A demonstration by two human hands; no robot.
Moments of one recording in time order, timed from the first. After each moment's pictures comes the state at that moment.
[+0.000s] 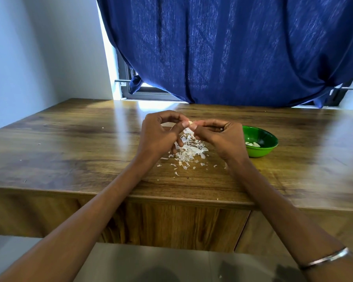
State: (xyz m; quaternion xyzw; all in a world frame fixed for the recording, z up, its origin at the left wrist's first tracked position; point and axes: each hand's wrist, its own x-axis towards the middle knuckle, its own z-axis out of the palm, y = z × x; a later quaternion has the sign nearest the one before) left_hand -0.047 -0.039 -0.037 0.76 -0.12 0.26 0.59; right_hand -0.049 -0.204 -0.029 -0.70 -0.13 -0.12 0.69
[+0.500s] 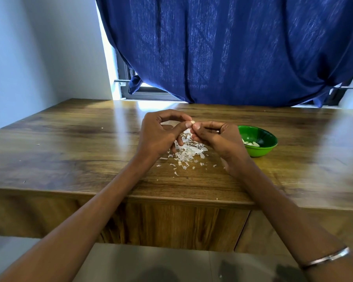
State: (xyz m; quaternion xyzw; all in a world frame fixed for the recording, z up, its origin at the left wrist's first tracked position) left_hand -0.045 -0.038 -0.037 0.74 -0.16 0.27 0.60; right_hand -0.047 -0.206 -0.029 -0.66 -0.13 -0.03 0.74
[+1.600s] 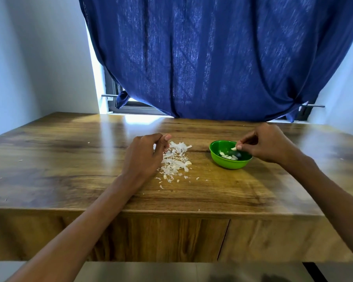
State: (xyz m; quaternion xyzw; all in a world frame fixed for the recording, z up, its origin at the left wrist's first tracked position) left_hand -0.037 -0.032 -0.049 0.85 -0.14 0.37 0.35; right_hand -0.031 -0.343 0.020 -0.97 -0.09 -0.16 0.18
